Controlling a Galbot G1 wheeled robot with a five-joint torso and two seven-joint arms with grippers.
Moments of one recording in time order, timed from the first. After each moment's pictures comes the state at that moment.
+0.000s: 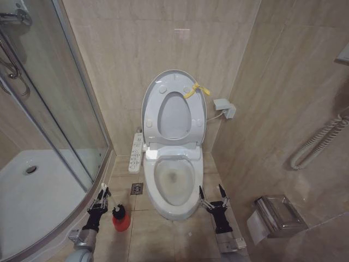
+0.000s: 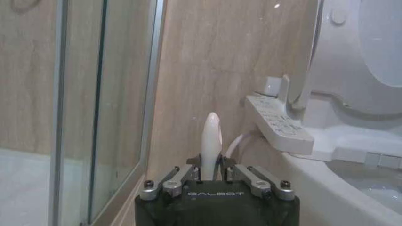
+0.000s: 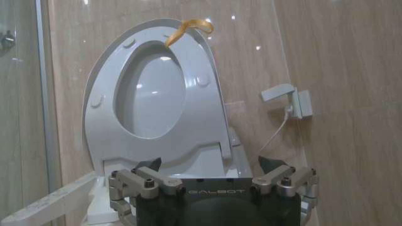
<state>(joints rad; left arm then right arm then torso) 1.29 -1.22 -0.51 -1.38 -0.53 -0.45 0.14 -1.40 1.51 0.52 1.54 0.28 0.67 -0.21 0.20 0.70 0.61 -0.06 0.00</state>
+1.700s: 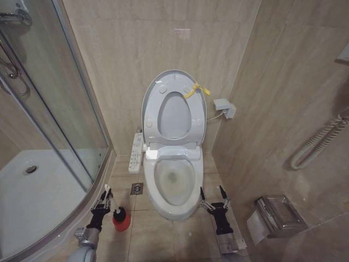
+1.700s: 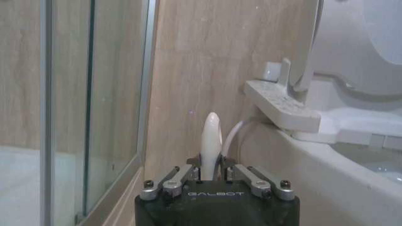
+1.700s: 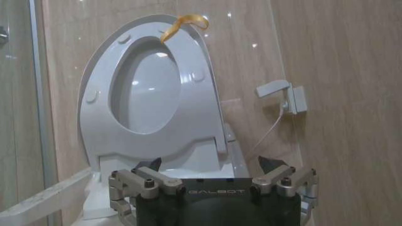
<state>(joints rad) 1.20 -1.24 -0.49 -1.22 -0.50 -0.50 0.19 -1.40 1.52 0.53 1.51 0.28 0.68 -0.22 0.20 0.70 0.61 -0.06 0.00</state>
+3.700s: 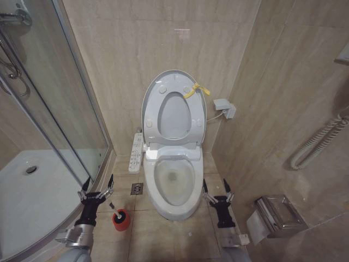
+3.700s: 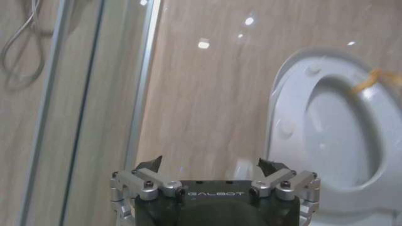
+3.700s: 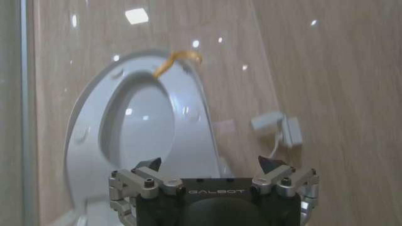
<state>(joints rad) 1.53 -1.24 -0.61 -1.99 -0.47 -0.29 0.01 -1.41 1.52 0.53 1.67 0.28 0.64 -0.14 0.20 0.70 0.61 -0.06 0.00</state>
